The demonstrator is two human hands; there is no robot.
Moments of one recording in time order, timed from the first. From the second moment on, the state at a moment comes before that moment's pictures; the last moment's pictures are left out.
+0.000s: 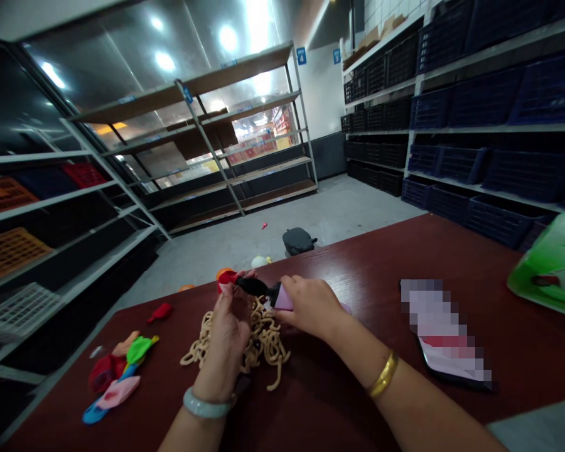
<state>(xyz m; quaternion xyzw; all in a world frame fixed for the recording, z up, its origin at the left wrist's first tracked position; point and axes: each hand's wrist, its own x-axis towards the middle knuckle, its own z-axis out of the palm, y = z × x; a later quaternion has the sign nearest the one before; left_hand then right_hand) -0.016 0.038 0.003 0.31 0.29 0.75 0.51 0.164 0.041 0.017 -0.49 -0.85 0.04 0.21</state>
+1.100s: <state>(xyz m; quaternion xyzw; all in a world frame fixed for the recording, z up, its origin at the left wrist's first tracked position) -0.068 0.051 0.020 0.16 0.24 0.80 0.52 0.147 0.033 0.000 -0.42 -0.88 0.10 0.19</state>
